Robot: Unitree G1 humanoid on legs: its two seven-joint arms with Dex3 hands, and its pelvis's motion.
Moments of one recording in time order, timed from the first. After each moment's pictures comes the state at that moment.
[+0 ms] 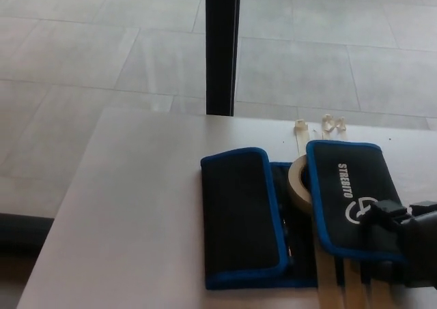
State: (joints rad) left_arm -0.16 0.61 0.38 1.30 -0.06 -0.03 0.00; right_arm -0.30 -0.70 0.49 0.52 -0.83 -0.23 -0.76
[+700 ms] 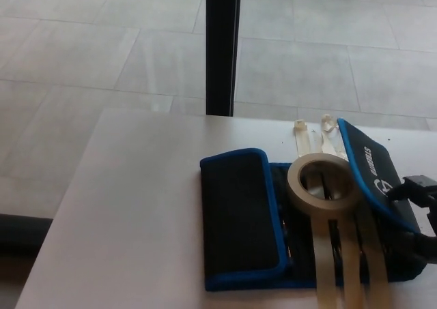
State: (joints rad) left_arm -0.17 0.62 0.39 1.30 -0.08 -0.03 -0.02; right_arm -0.26 -0.61 0.25 0.49 -0.77 -0.30 -0.77
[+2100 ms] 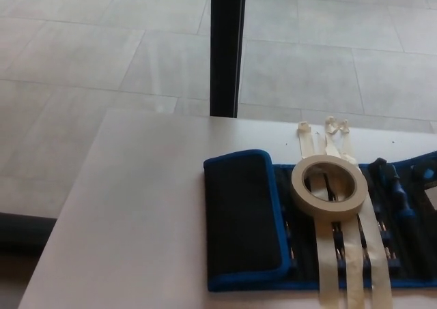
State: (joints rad) left_arm -0.17 0.61 0.40 1.30 -0.08 -0.03 -0.02; right_arm 0.06 -0.44 -0.58 0.51 -0.29 -0.13 -0.54
